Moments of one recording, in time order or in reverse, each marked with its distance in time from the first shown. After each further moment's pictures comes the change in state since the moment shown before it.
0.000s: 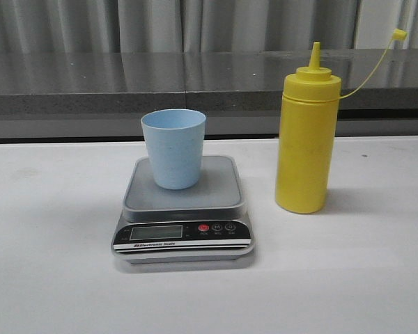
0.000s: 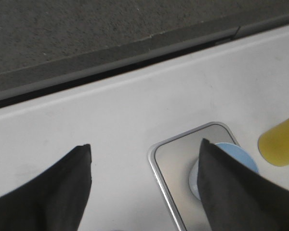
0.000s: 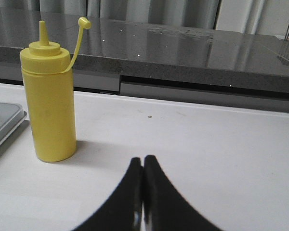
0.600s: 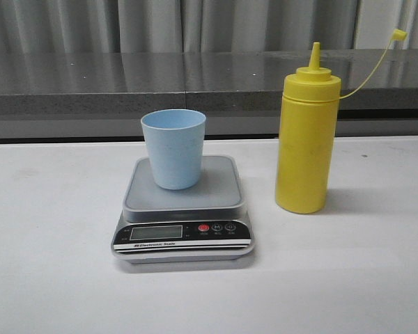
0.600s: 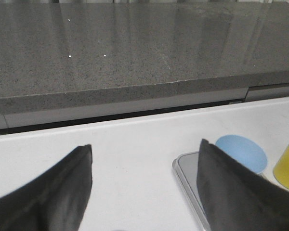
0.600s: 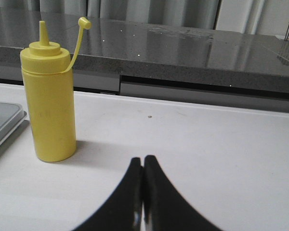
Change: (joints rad) left arm 0.018 -0.736 0.870 -0.008 -0.588 0.000; right arm 0.000 0.000 0.000 0.000 0.000 0.000
